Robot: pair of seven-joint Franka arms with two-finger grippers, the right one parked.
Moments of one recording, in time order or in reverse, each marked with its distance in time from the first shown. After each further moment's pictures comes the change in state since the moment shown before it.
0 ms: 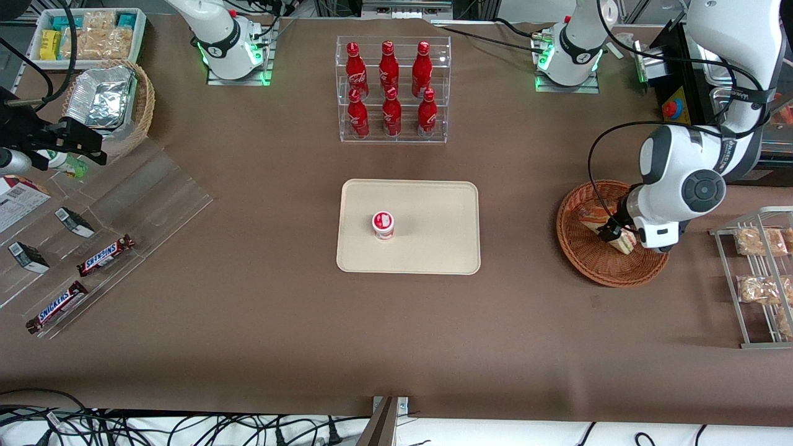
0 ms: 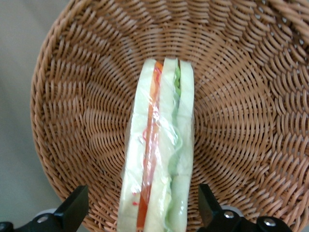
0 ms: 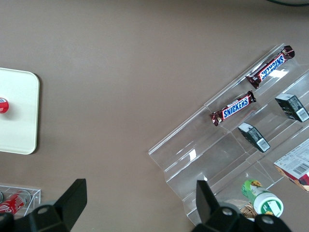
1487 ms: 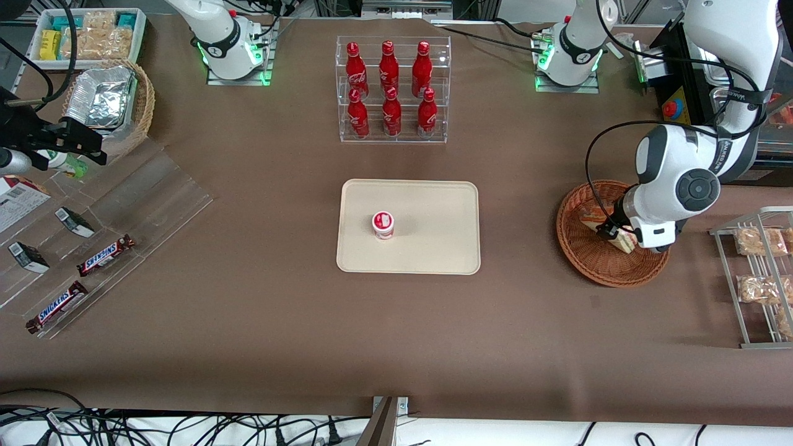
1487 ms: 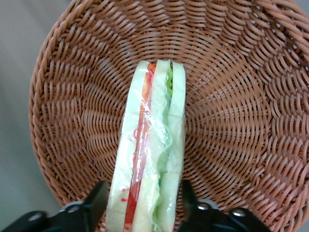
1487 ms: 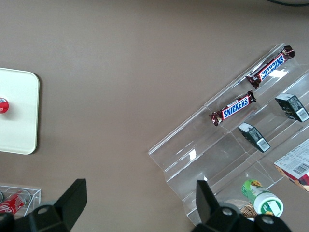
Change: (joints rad) arm 0.001 0.000 -0.002 0.002 0.013 0.012 -0.019
